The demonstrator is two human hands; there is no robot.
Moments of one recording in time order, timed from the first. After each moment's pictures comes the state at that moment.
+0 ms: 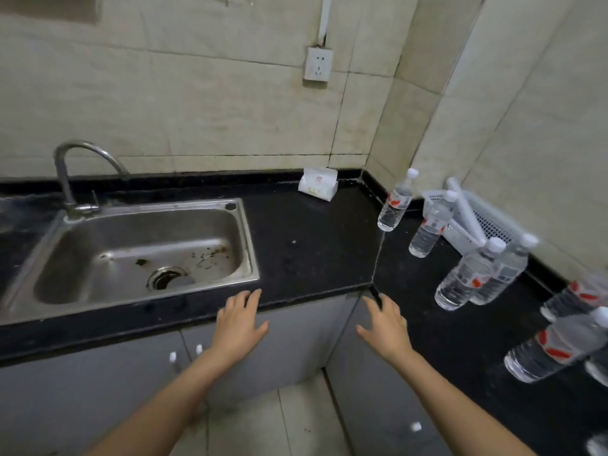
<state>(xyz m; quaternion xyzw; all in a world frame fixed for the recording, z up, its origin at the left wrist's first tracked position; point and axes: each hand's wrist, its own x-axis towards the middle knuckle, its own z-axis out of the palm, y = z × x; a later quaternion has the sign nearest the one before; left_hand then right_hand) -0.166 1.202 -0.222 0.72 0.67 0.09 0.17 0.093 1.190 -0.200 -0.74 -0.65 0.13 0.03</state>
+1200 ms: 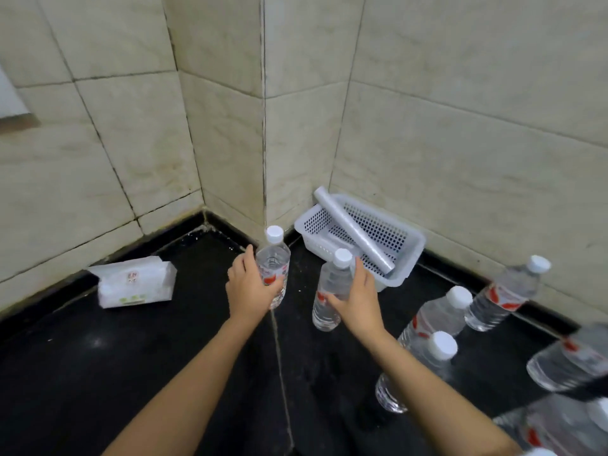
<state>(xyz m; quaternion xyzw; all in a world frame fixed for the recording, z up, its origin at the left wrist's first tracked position) 0.180 1.594 -0.174 0.78 0.50 0.23 0.29 0.312 1.470 -0.175 -0.86 -0.37 0.12 0.34</state>
